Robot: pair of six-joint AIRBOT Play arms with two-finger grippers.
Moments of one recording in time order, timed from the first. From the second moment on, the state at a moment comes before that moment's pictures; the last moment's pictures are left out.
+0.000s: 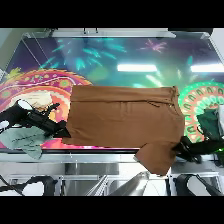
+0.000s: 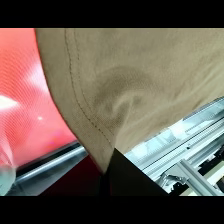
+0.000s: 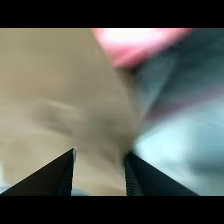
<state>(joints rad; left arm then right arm) 0.17 -1.46 0.78 0.99 -1.37 -1.16 -0.61 -1.04 0.34 -1.03 1.25 1.45</state>
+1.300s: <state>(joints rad) 0.21 -1.41 0.91 0.92 -1.52 -1.12 -0.63 -1.12 0.56 -0.72 1.41 1.15</state>
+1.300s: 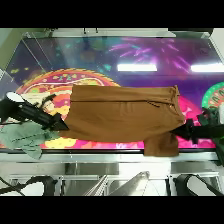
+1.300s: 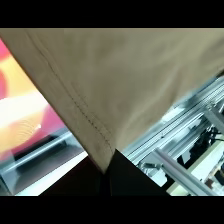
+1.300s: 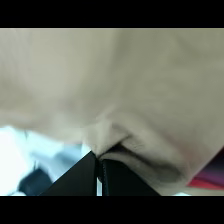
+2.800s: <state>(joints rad) 0.11 -2.17 2.02 0.76 -1.61 -1.59 -0.45 -1.86 1.15 -0.24 1.10 0.82</state>
